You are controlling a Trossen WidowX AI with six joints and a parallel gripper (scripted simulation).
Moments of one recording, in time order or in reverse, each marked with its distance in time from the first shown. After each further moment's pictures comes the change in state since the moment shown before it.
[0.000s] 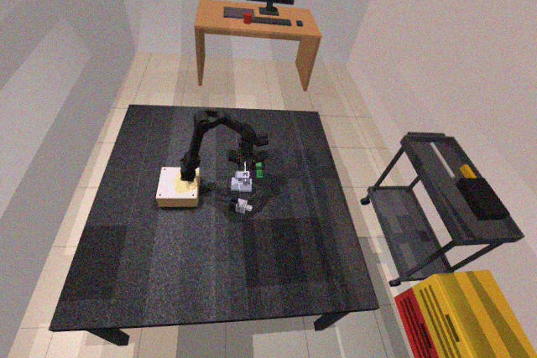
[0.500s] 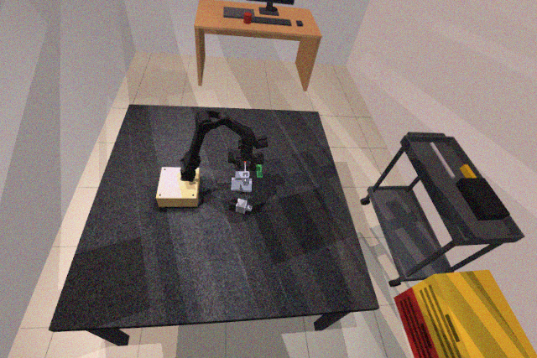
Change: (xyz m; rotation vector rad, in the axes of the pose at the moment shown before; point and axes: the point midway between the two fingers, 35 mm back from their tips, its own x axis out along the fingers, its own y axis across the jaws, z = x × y) arm 0.015 0.002 -0.001 0.000 0.002 0.007
